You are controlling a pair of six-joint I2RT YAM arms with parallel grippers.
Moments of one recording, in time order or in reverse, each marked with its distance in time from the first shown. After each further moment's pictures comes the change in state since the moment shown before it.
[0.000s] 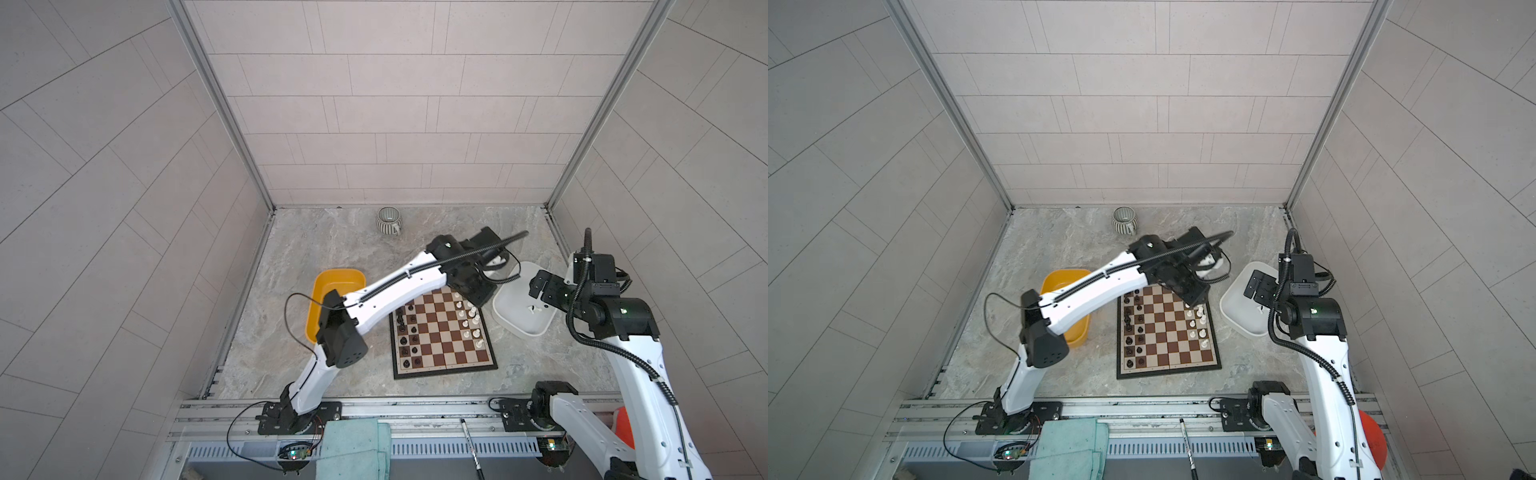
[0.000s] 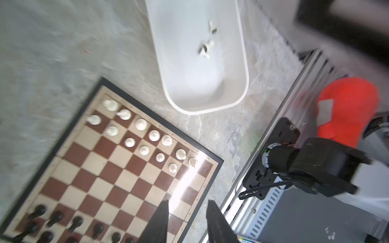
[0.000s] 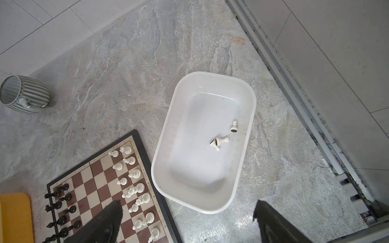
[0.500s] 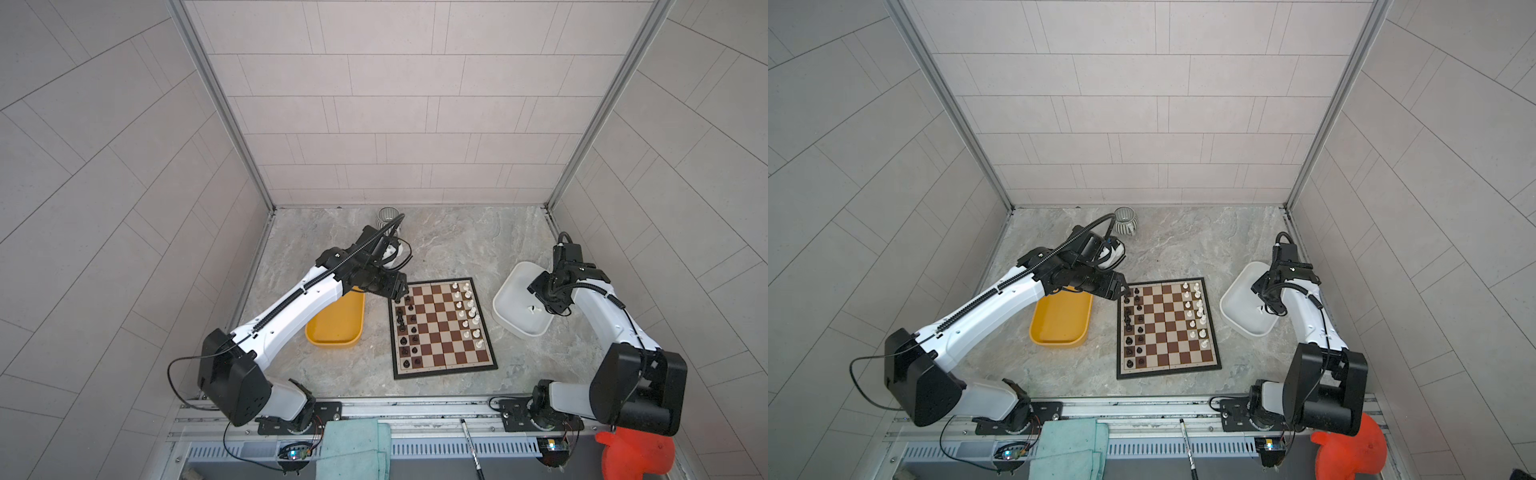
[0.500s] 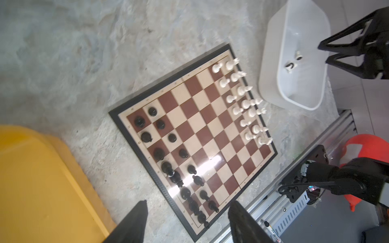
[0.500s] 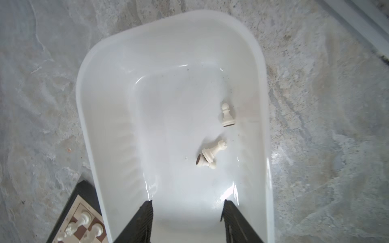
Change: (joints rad) left arm 0.388 -0.601 -0.934 0.296 0.061 -0.031; right arm -0.158 0.483 -0.127 0.286 -0.071 0.310
